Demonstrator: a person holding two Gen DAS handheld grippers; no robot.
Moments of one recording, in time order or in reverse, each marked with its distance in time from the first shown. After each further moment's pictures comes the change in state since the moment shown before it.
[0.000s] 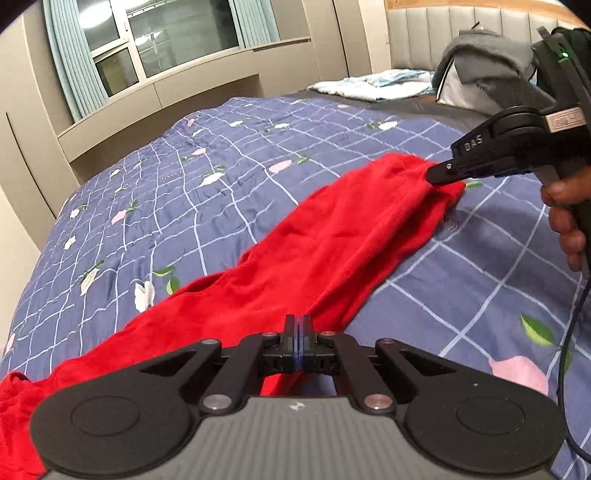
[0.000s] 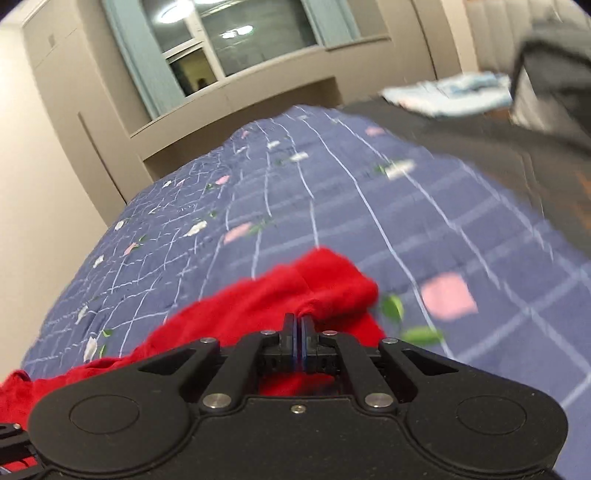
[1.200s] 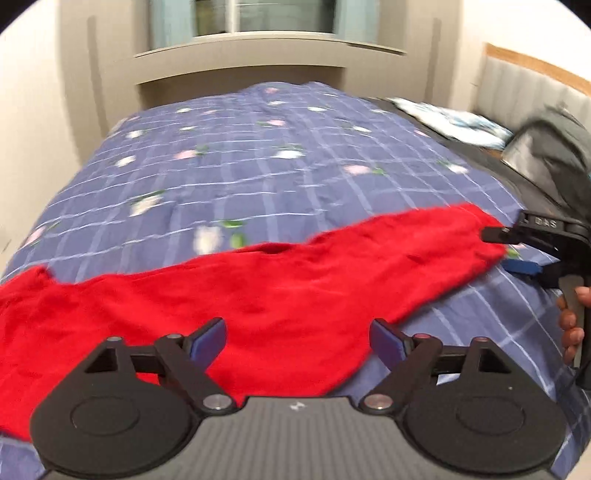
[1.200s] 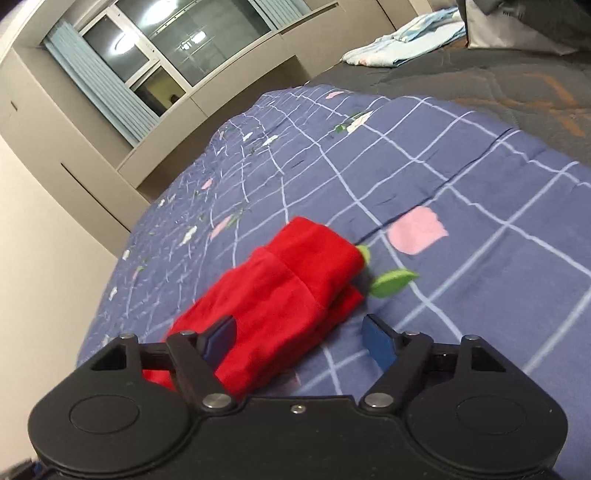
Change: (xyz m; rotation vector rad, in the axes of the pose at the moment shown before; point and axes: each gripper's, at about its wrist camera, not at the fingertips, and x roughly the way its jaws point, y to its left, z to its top) left arm -0.040 0.067 -0.017 -0.391 0.037 0.043; right arm -0.001 -0.038 -0.015 0.239 0.051 0.067
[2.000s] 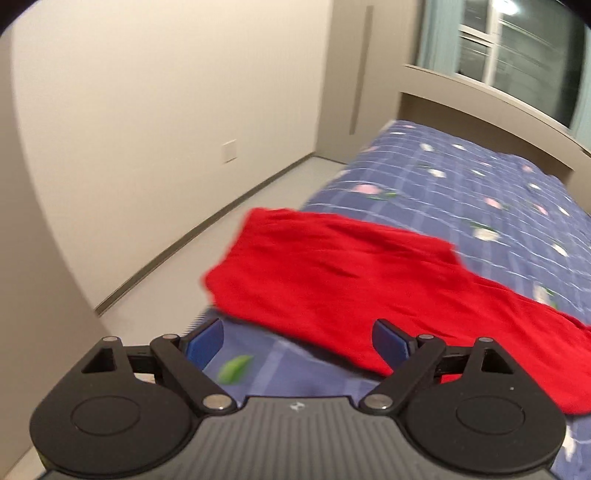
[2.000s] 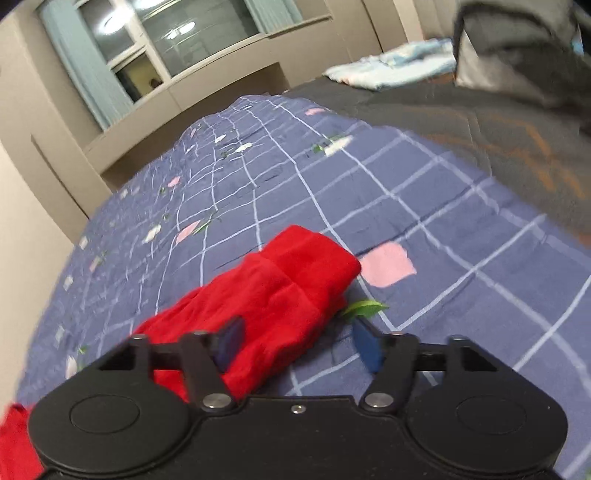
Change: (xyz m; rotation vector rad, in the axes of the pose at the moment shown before) left arm -0.126 0.278 -0.099 -0.554 -0.064 0.492; right arm -0.011 0.028 0.007 -0.150 -0.032 -0.209
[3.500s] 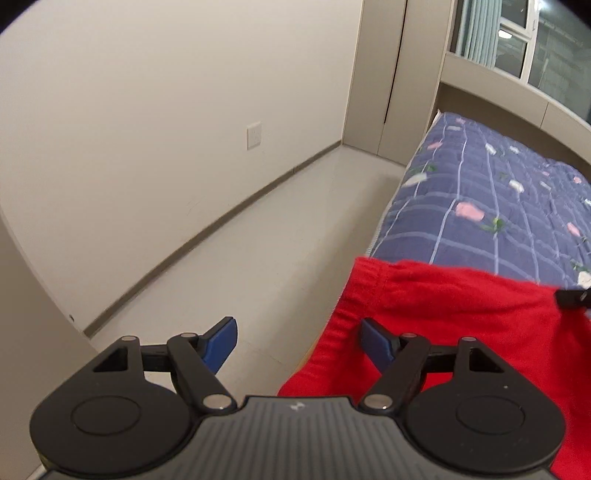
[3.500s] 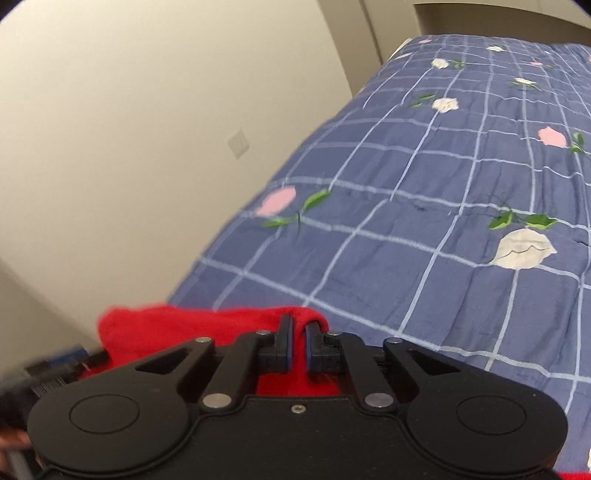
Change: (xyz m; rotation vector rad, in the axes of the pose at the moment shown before) left arm 0.155 0.066 0.072 -0.019 0.032 0.022; right arm 0.134 0.510 -0.124 -0.668 0.443 0.603
